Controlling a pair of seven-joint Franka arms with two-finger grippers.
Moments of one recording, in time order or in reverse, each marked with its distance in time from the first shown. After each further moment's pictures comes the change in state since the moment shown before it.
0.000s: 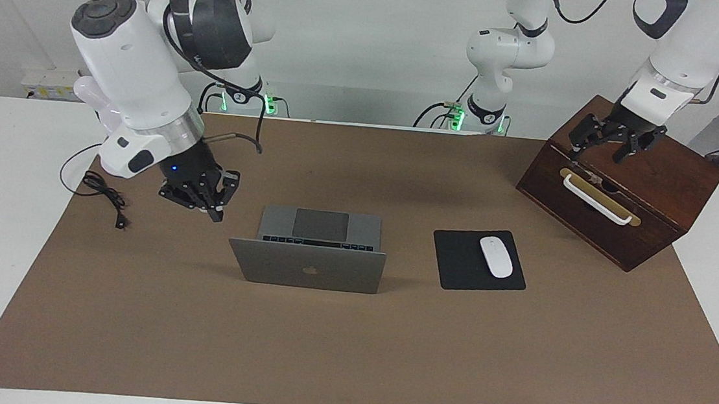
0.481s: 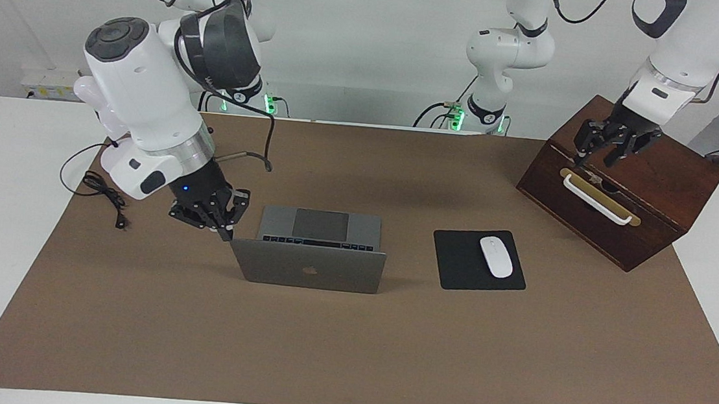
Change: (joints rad) left arm 0.000 -0.001 -0.002 -0.005 0.000 0.057 -0.054; right arm 0.004 0.049 0.025 0.041 0.000 0.051 -0.001
